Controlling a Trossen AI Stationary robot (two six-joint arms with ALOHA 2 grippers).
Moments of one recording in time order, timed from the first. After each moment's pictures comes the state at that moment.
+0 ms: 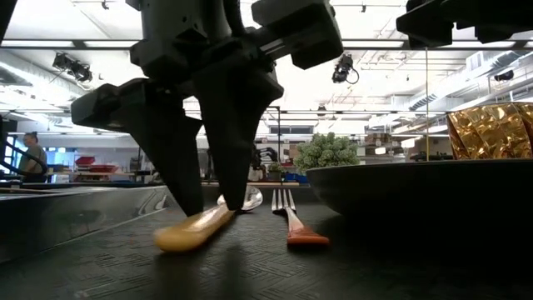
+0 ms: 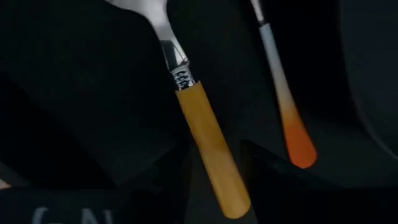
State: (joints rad) left arm -0.45 2.15 1.60 -0.73 -0.03 -1.57; right arm 0.59 1.21 0.45 0.44 0.35 -0.21
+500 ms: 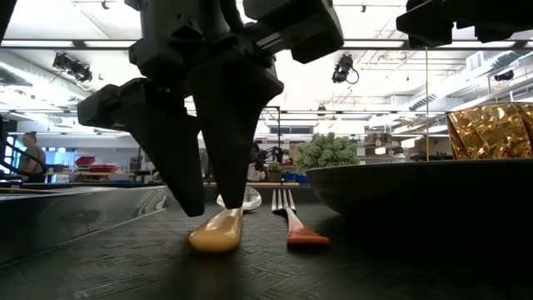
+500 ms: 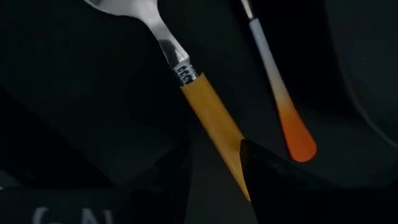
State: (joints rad) left arm -0.45 2.15 1.60 -0.73 -0.03 -1.52; right arm 0.59 1.21 0.45 0.45 0.35 -0.21
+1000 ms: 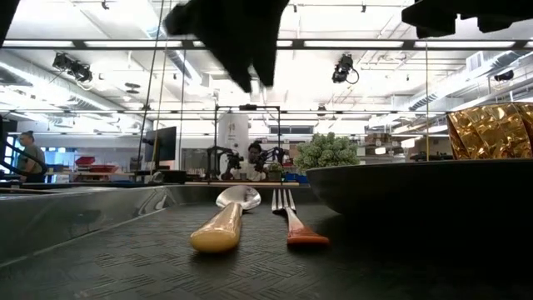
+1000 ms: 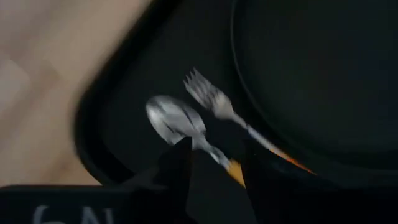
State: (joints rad) left arm -0.44 2.14 1.94 -1.17 -0.38 -1.12; right arm 0.59 1.05 0.45 0.29 0.40 -0.23
